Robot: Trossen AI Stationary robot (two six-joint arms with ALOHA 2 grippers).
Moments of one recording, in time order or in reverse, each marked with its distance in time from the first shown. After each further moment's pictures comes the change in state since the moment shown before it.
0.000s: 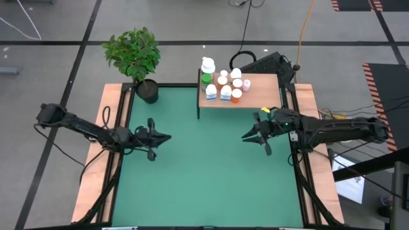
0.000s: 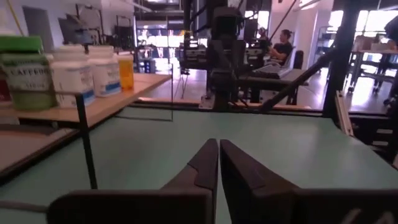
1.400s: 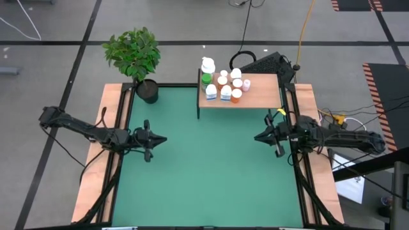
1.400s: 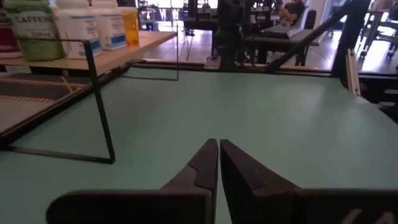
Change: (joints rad) left arm -0.056 -0.336 0.000 -0.511 -0.072 -0.056; right arm -0.031 -0.473 -0.344 0.222 -0.008 0.135
